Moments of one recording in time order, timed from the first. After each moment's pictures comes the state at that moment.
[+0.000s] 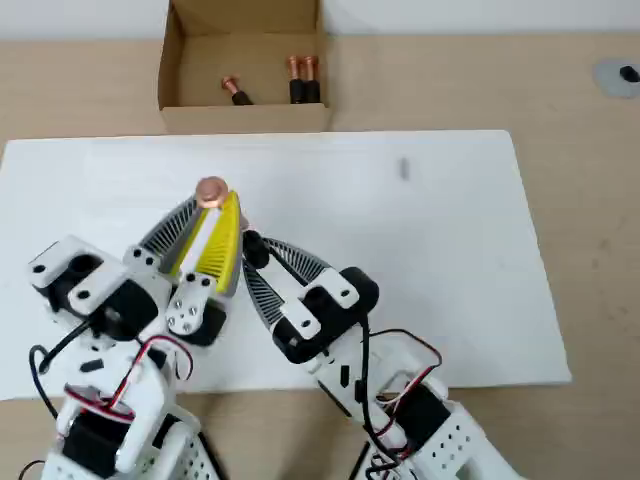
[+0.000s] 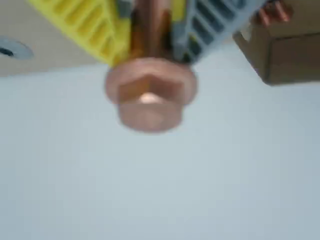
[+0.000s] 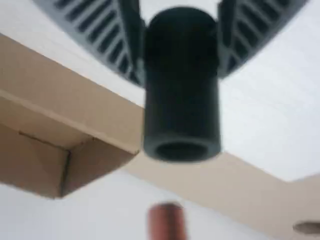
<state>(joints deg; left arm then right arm) 23.0 -104.3 72.5 24.3 -3.7 -47.3 -103.5 97.0 16.3 -3.7</state>
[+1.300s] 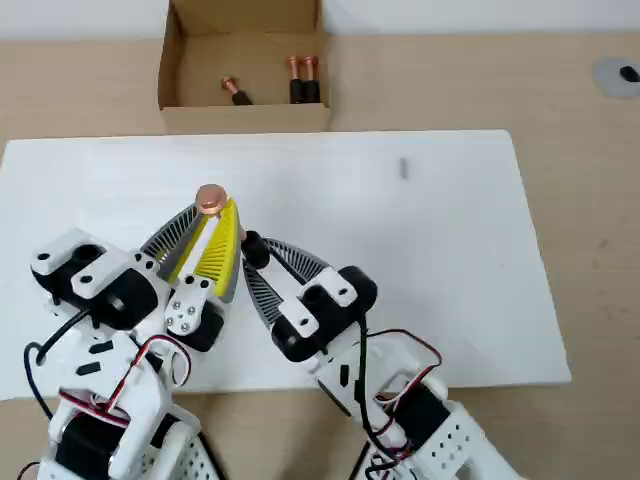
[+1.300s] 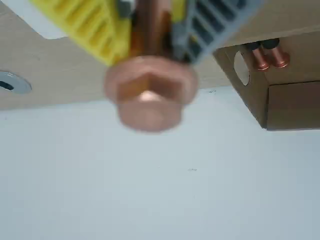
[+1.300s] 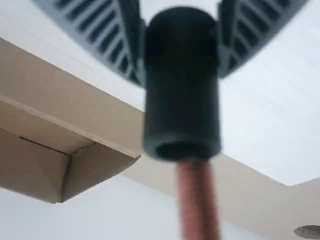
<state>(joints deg) 23.4 -104.4 69.9 33.8 -1.5 -47.2 -103.5 97.0 16.4 -3.7</state>
